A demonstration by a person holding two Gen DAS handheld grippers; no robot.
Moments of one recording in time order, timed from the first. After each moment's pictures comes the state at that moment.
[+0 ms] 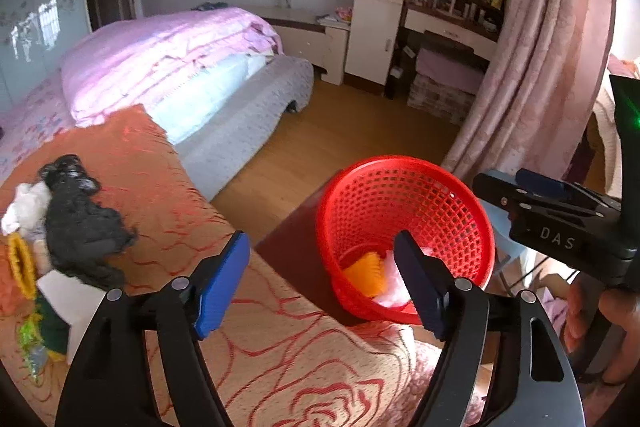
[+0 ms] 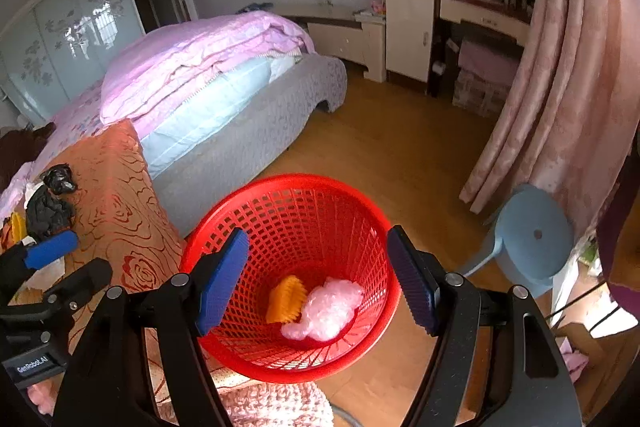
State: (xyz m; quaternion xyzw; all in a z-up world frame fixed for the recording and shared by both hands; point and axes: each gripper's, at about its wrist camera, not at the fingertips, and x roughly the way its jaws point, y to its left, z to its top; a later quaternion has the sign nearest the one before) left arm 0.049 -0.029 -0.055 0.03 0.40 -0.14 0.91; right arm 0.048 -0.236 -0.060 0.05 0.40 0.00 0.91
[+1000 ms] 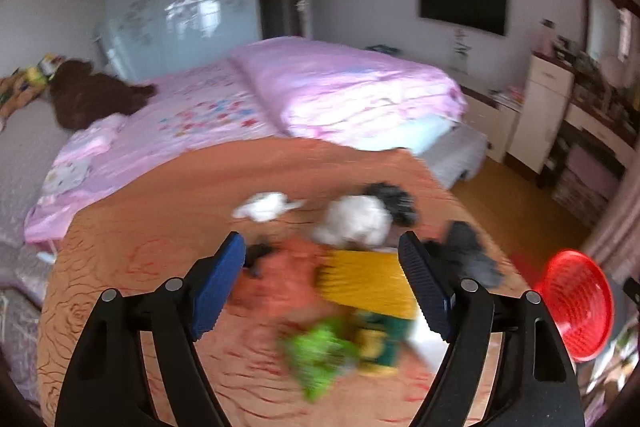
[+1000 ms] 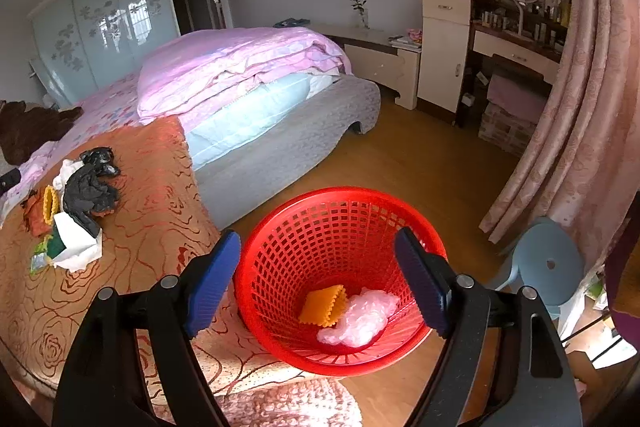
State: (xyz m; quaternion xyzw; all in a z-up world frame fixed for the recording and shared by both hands) left arm 0.022 0.209 0.010 -0.03 0.33 0.15 0.93; right arm 0.026 -0.189 -0.045 0.02 0.37 0.05 0.93
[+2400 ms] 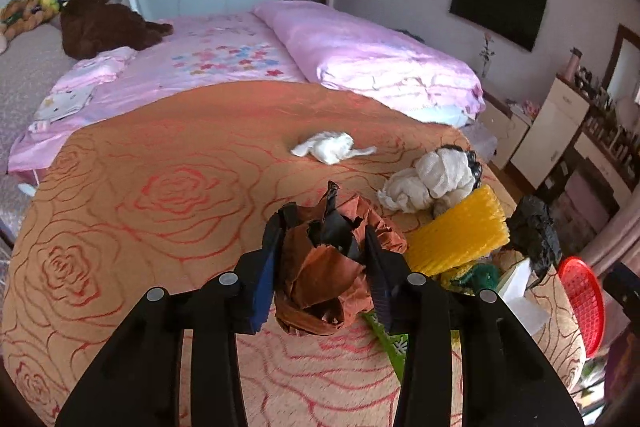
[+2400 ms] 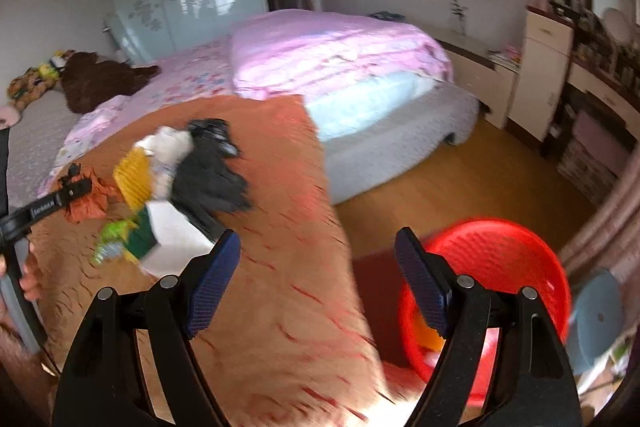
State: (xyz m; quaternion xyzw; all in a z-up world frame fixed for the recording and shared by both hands) left arm -0.011 0.274 -0.037 -0.13 0.35 0.15 0.92; right arm 0.047 -0.051 -0.034 -0.02 0.38 0.21 0.90
